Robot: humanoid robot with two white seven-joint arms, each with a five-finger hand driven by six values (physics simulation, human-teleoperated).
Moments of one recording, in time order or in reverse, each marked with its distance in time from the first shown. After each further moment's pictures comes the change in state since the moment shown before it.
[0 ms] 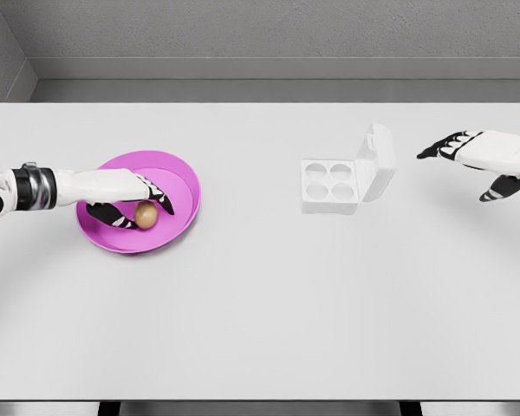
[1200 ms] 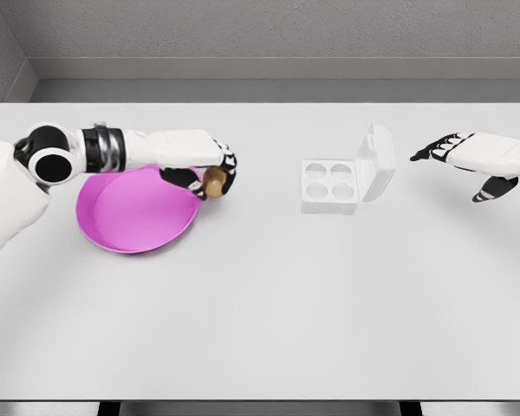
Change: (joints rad) left arm -0.133 -0.224 0.001 -0.027 -0.001 -0.001 0.000; right arm -0.017 0.036 0.014 0.025 0.042 0.000 0.000
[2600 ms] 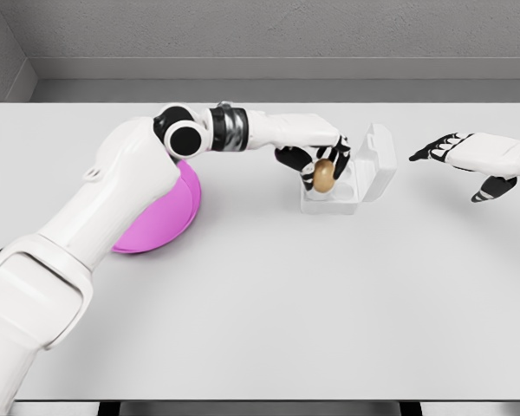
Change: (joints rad) left arm -0.141 -0.454 0.020 0.382 -0.056 0.001 0.000; right arm 0.000 0.003 0.000 -0.001 0.000 0.000 0.000
